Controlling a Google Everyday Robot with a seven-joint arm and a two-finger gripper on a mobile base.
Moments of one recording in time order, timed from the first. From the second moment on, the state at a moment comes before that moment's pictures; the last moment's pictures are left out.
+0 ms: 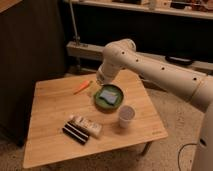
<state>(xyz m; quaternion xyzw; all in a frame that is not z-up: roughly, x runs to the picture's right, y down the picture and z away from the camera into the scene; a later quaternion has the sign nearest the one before) -0.032 -0.016 0.724 -0.30 -0.07 0.38 0.87</state>
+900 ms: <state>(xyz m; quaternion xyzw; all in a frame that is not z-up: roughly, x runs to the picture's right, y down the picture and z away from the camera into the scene) -0.030 -0.020 0.733 -0.28 -0.09 0.36 0.89</state>
